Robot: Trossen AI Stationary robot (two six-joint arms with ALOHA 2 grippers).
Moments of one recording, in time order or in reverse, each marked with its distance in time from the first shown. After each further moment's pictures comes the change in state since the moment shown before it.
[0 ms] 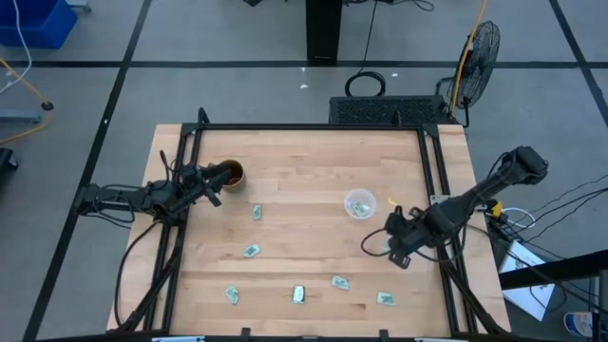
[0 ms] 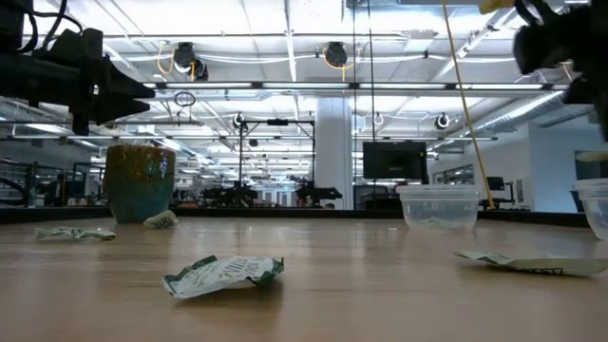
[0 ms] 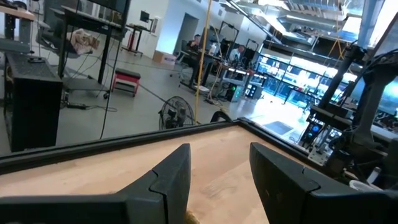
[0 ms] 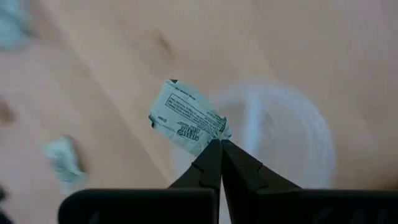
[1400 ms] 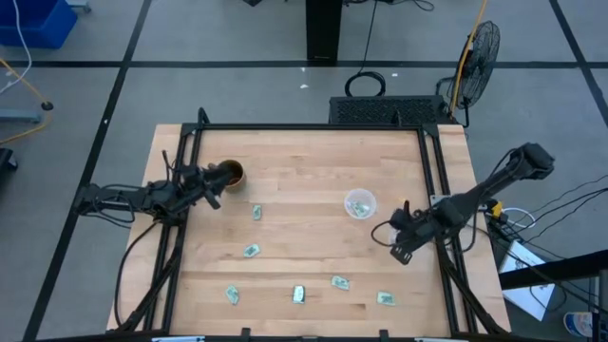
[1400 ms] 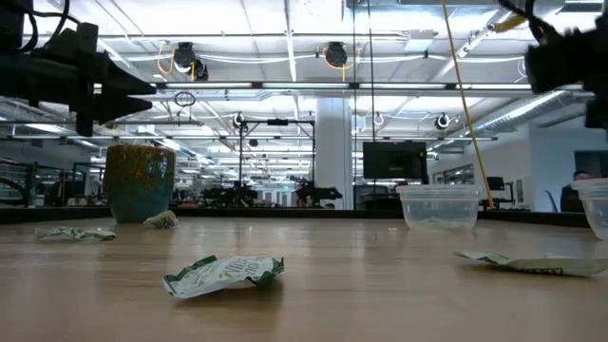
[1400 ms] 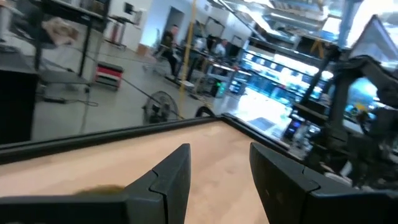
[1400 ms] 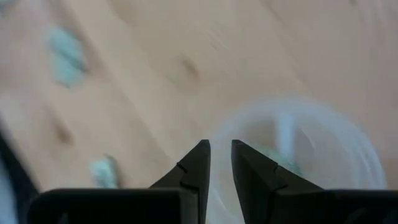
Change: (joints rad) left arm 0.000 0.008 0.001 -0.002 0.082 -0.036; right arm -0.015 -0.190 -0.180 0.265 -0.003 0.080
